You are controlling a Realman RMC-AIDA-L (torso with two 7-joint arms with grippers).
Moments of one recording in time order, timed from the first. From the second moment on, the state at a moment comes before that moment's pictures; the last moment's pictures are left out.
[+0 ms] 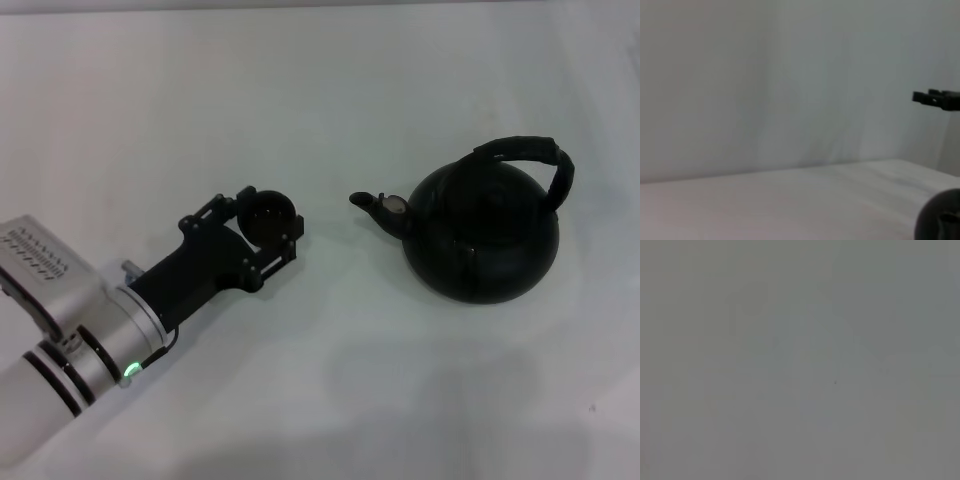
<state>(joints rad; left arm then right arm) -0.41 -2.08 -0.03 -0.26 -1.01 -1.17 2.79 0.56 2.01 -0.95 -0.15 -0.35 -0.93 0.14</state>
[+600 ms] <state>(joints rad) -0.41 -2.08 -0.03 -0.26 -0.99 -1.11 2.78 0.56 2.01 -0.95 -0.15 -0.35 -0.93 0.14</state>
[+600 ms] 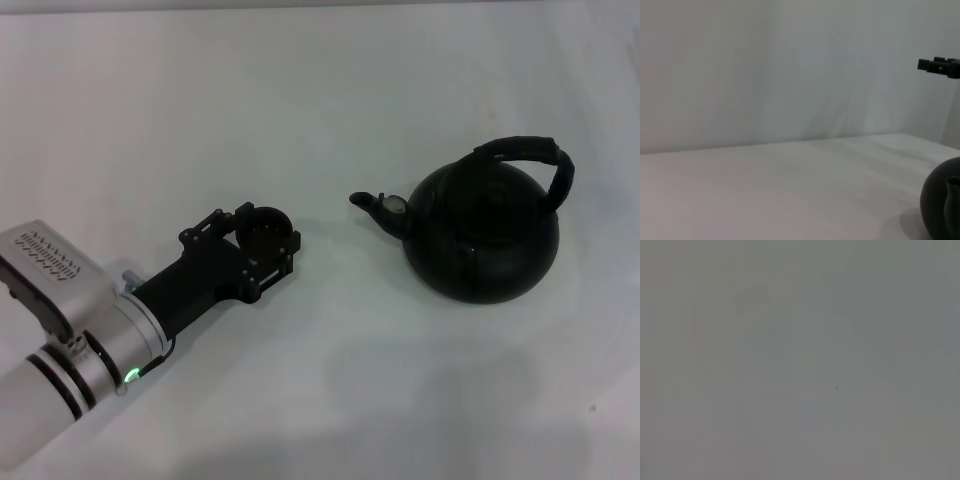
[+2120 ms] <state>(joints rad) -0.42 -2.08 -0.03 -0.25 -1.00 -1.03 2.74 0.56 2.01 -0.95 -0.17 -0.35 -0.93 0.14</state>
